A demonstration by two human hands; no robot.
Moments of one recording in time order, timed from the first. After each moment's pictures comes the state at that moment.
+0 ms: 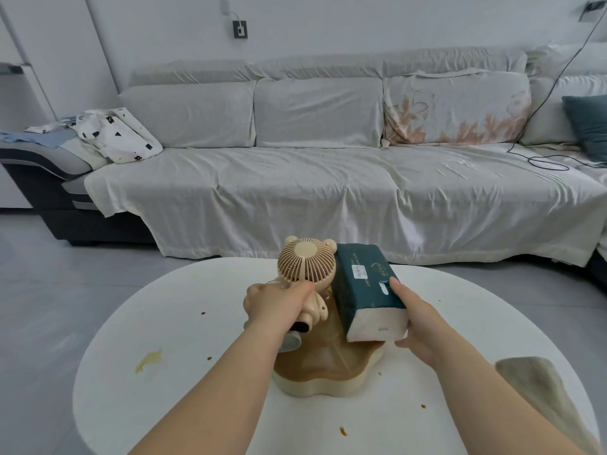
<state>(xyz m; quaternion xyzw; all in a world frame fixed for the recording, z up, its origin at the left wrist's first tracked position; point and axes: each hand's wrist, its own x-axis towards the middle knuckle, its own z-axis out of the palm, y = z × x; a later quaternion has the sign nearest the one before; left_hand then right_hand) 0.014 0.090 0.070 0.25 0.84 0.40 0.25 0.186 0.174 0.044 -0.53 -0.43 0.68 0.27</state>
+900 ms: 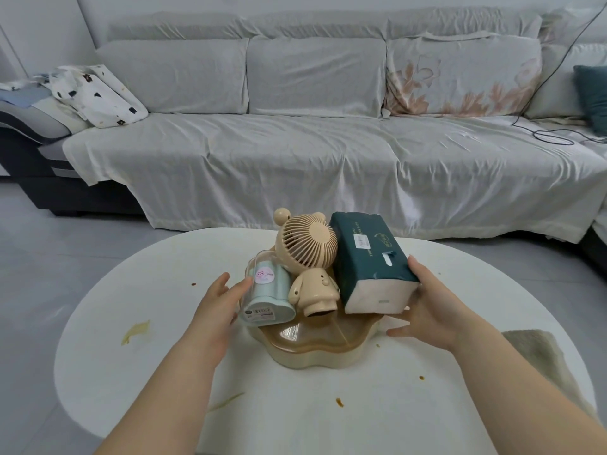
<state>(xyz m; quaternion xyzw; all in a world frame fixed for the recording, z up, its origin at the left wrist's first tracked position) -0.040 0.046 0.014 0.17 0.66 0.61 0.41 0.206 0.186 0.016 -0.47 -0.39 0.76 0.23</state>
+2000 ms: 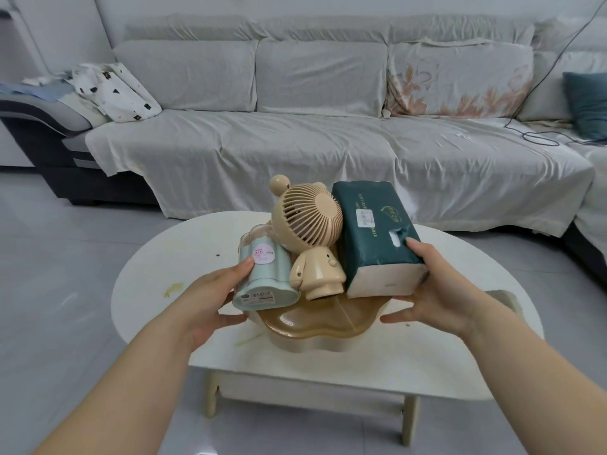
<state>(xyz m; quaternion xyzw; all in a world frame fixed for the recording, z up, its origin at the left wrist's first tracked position) -0.025 -0.060 0.069 0.26 0.66 0.52 0.47 0.230 0.082 0.080 -0.42 -0.44 0.76 0.24</state>
